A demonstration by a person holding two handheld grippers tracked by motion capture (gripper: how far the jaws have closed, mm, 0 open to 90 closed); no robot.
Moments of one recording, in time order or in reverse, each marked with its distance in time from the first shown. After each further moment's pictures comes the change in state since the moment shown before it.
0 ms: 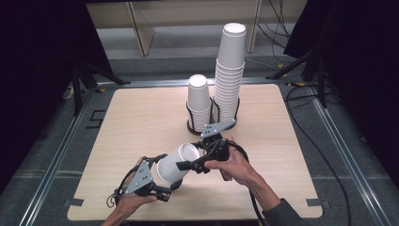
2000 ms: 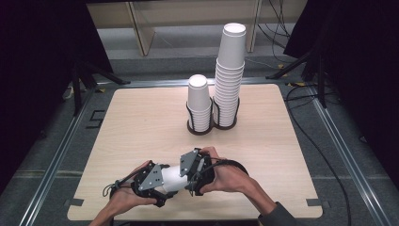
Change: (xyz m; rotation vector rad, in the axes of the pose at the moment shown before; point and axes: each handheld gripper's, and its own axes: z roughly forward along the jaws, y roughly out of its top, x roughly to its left) left arm 0.000 0.012 0.003 0.488 -0.157 0.195; right arm 0.032 -0.016 0.044 0.616 -0.231 -0.630
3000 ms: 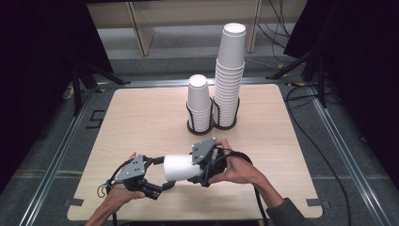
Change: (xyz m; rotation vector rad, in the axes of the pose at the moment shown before) left arm 0.021 -0.018 -0.014 -0.471 -0.068 -0.284; right arm -0.020 -0.028 -0.021 -0.228 0.060 0.136
